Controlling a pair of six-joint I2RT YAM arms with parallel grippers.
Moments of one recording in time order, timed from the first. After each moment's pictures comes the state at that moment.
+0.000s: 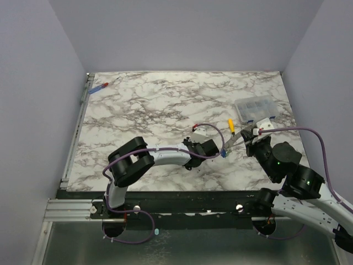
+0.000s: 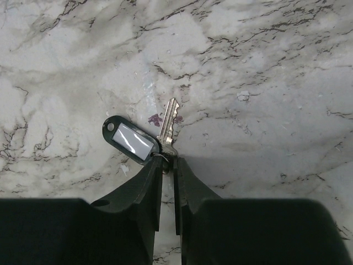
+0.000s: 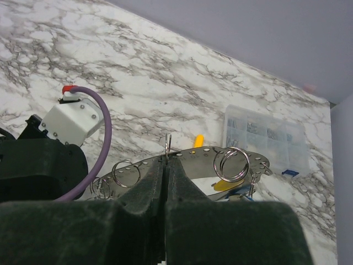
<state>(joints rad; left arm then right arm) -1.11 1.93 1.23 -0.53 -0.71 -0.72 0.97 0.51 0.80 -0.44 0.62 -0.15</state>
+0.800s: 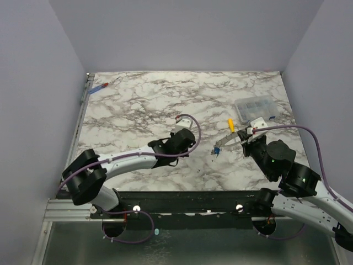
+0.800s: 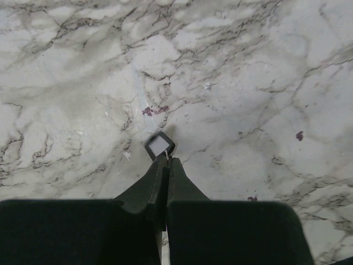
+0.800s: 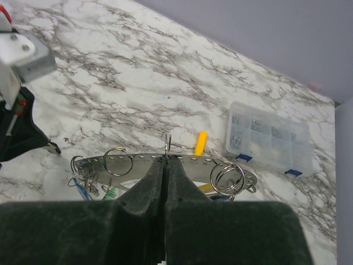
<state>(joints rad) -1.03 1.52 0.92 -0.22 -0.45 -0.57 0.97 0.55 0.80 -0.44 0.61 -0.15</state>
